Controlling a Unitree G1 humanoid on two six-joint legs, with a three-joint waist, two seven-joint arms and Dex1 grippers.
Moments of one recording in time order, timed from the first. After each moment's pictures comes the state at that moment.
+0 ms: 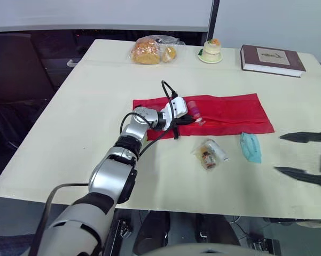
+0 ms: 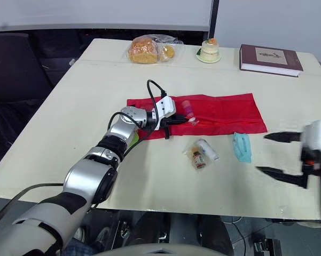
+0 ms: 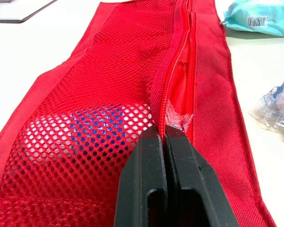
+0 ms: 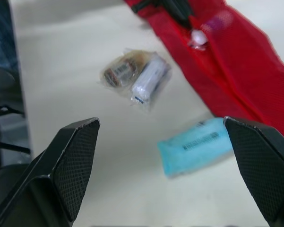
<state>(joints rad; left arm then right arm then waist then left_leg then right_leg) -1.00 0.22 -0.17 1.07 0.06 -0.29 -1.07 0.18 -0.99 -0.50 -0.51 0.53 0.46 1.23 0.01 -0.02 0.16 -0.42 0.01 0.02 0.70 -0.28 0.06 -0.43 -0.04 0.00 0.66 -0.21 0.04</state>
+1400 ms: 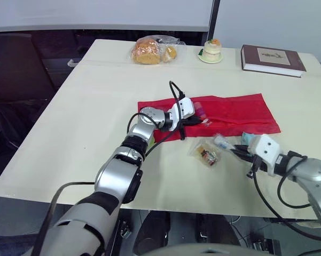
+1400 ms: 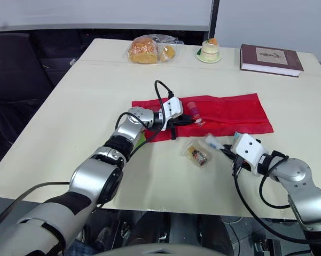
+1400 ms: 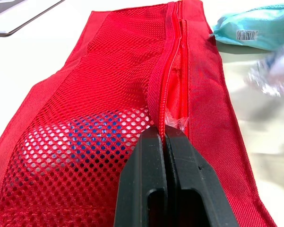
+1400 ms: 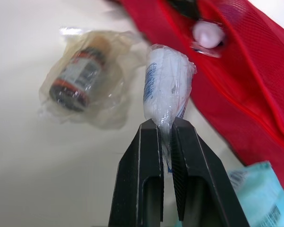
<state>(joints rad) -1.02 0.17 -0.17 1.08 0.08 -0.29 -1.06 -0.01 -0.72 -0.04 -0.54 0.20 0.56 0.76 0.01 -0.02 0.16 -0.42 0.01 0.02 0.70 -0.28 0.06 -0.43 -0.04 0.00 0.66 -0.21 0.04</state>
